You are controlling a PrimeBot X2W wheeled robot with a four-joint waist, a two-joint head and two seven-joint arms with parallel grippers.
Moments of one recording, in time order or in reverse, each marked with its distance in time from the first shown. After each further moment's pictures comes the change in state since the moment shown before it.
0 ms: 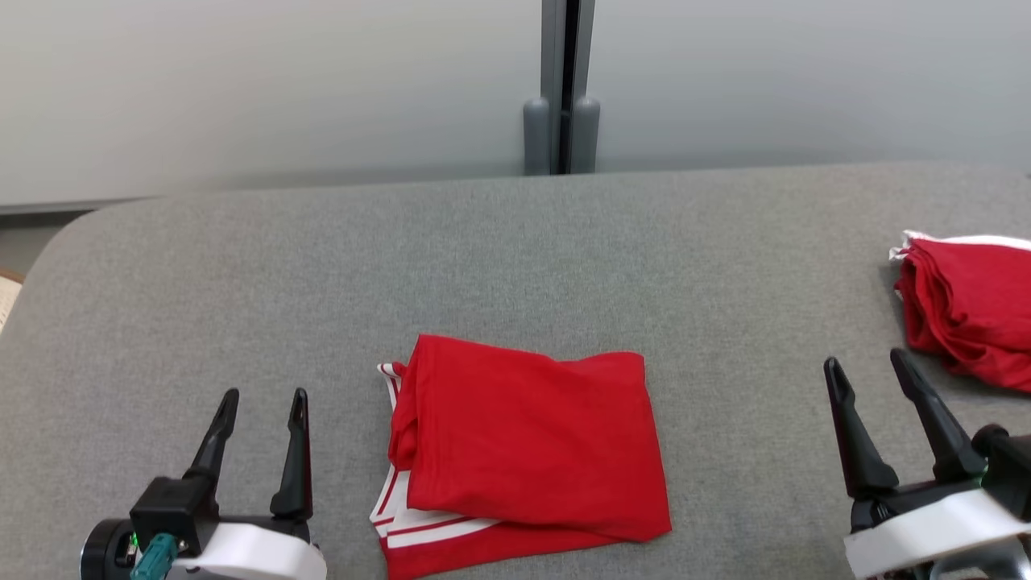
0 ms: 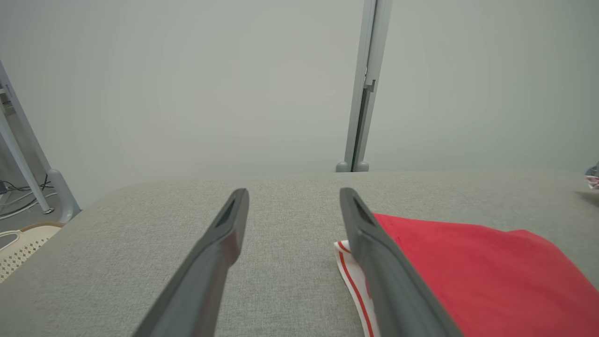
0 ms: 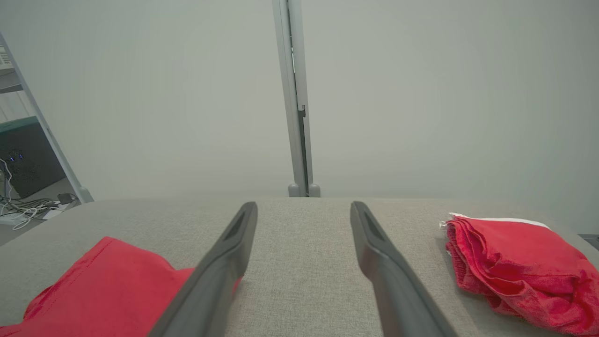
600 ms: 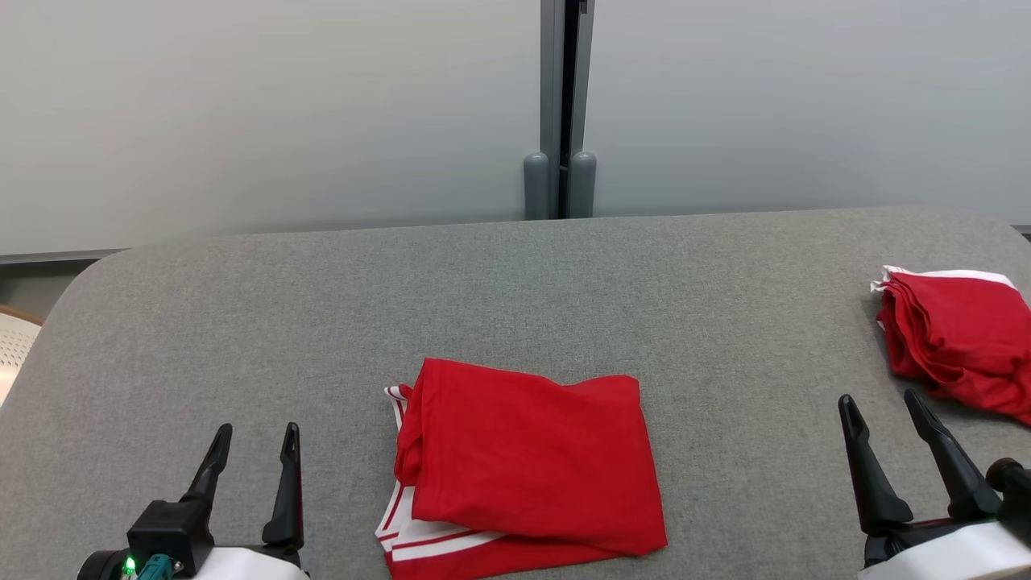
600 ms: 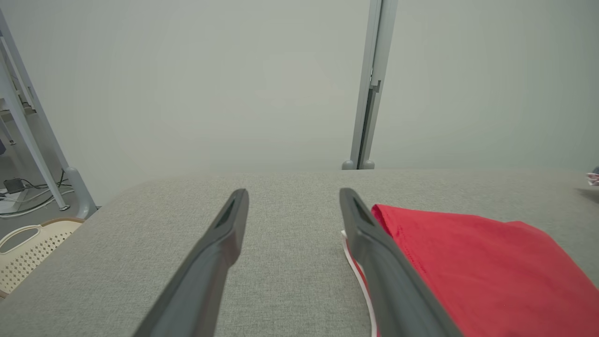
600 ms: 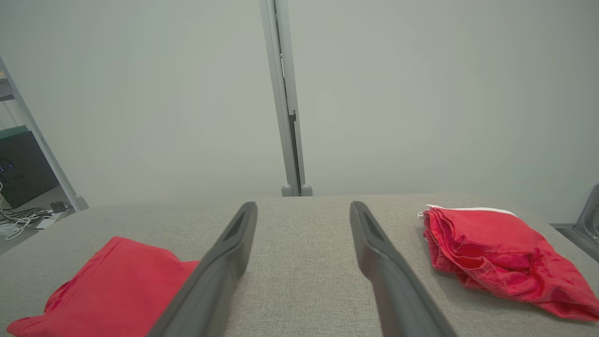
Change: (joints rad) left arm 0.058 0.021 -0.006 0.019 -0.018 0.012 0.022; right arm 0.106 0.032 -0.051 -0.063 -0.003 0.000 0.061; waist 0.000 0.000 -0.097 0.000
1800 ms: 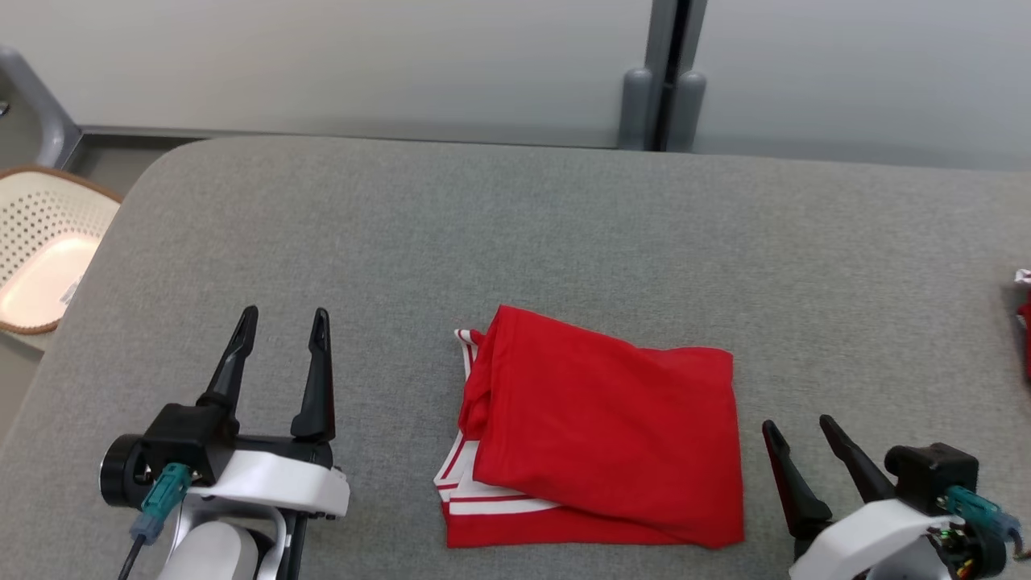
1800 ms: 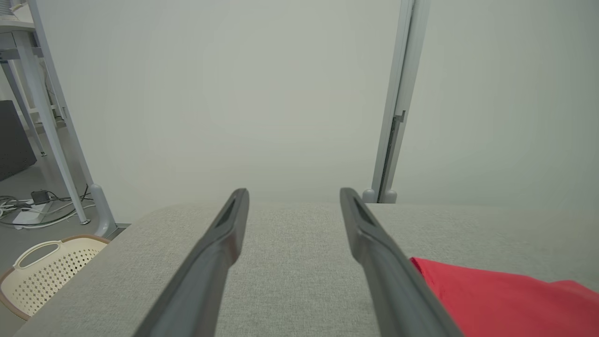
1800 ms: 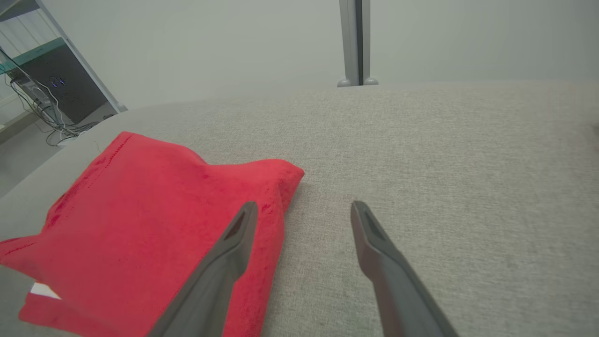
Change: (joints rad) left arm -0.190 -0.049 -0.022 -0.001 0.020 -0.020 -0.029; right arm -0.107 0.021 0.092 0.255 0.020 0.000 0.027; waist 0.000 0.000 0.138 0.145
